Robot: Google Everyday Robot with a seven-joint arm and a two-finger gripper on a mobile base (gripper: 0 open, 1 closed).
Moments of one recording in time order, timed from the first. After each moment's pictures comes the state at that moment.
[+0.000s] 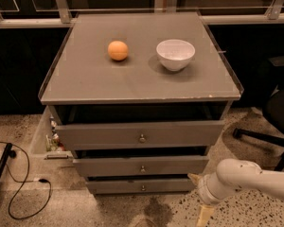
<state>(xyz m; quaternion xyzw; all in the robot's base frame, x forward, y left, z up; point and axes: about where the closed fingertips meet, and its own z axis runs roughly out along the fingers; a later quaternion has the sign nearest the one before) 0.420 -0.219 0.422 -0.67 0.72 0.10 0.15</state>
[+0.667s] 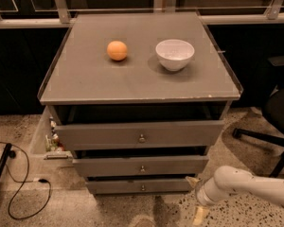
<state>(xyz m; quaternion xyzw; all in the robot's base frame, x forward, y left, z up) 0.441 -0.224 0.352 -0.66 0.72 0.11 0.17</state>
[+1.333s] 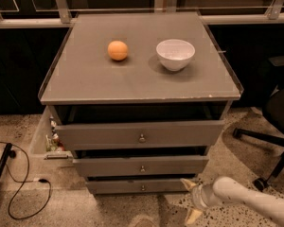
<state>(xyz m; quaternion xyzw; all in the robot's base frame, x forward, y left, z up) 0.470 -0.215 0.269 -0.67 0.69 0.12 0.25</state>
